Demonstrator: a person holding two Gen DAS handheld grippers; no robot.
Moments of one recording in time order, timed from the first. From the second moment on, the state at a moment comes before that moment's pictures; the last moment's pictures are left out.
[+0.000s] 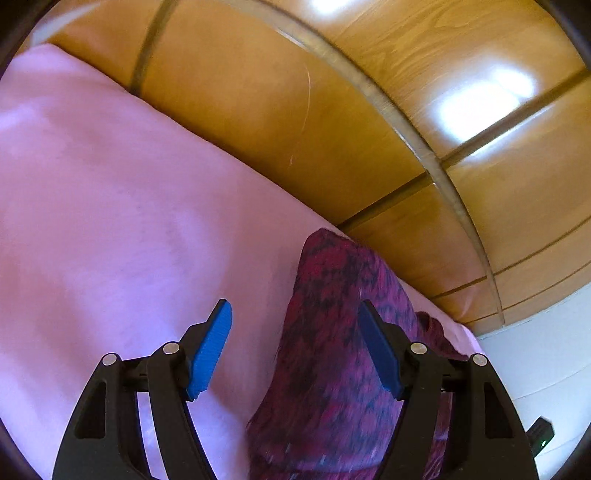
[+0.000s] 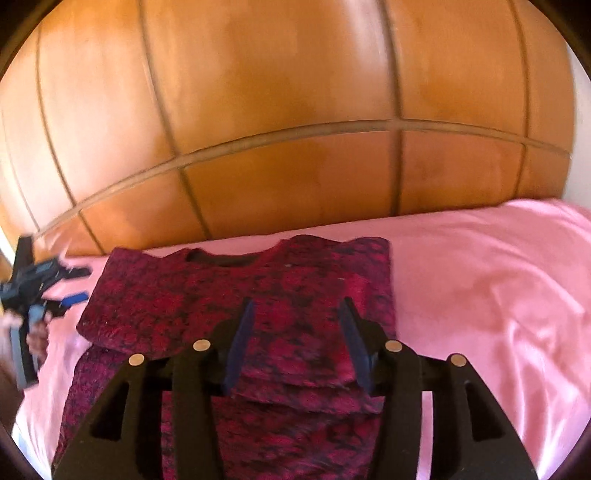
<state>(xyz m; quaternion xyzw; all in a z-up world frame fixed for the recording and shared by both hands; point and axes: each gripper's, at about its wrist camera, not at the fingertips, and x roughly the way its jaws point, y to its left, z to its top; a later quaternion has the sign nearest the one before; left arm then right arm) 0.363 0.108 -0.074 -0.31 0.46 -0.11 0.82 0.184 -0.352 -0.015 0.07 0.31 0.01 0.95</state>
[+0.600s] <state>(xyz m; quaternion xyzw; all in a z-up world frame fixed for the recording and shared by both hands) 0.361 0.044 -0.101 -0.17 0.46 -0.05 0.87 0.210 -0.324 -0.073 -0.03 0.35 -0.03 0.93</state>
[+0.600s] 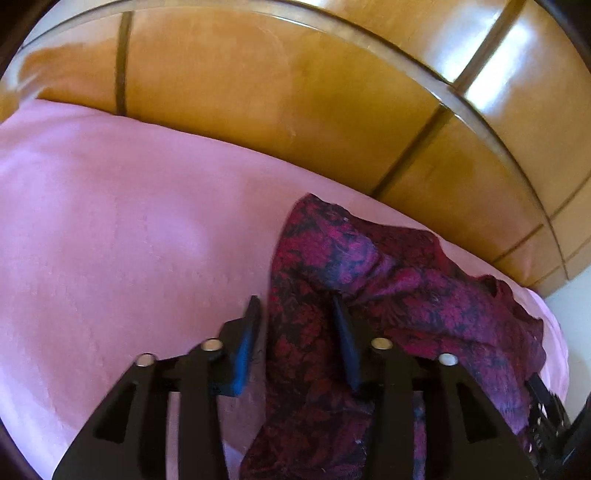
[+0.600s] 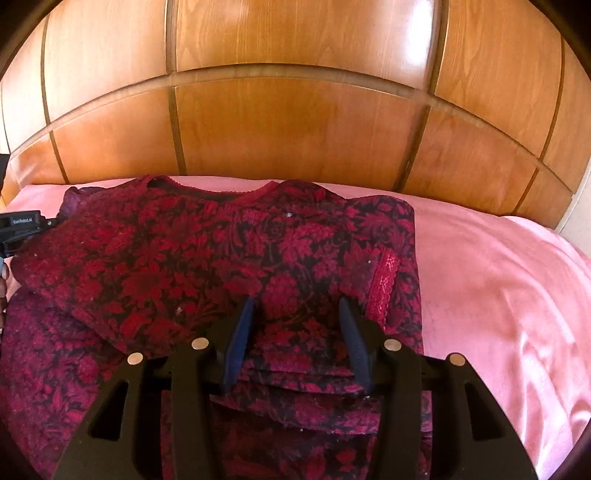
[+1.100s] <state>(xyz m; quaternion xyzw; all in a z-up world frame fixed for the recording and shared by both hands) 0.273 -0.016 -0.091 0.01 0.39 -0.04 0.92 0.205 -0.327 -0.073 -0.02 0.34 -0.03 0.94</state>
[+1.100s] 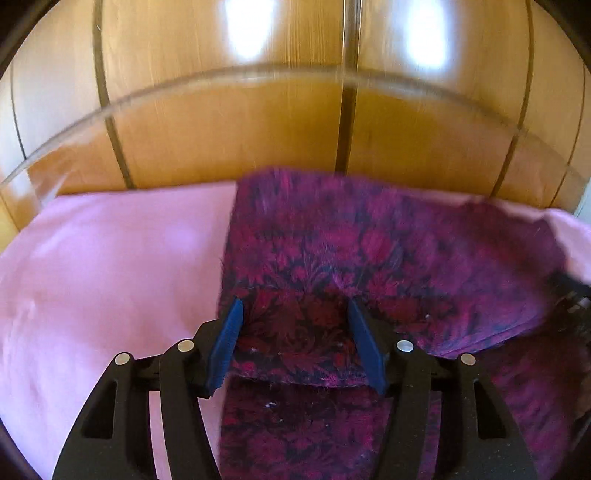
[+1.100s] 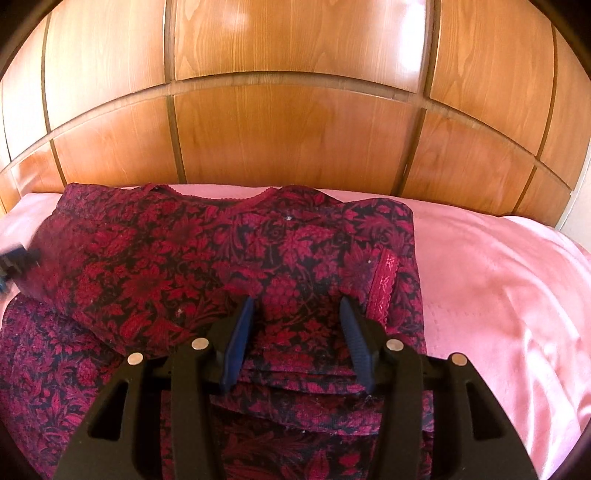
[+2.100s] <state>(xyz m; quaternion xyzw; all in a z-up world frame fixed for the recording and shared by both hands) 0.171 -0.013 -0.042 -0.01 0.32 -0.03 0.95 0.209 -0.336 -0.074 0.00 0.34 -0.01 0.94</state>
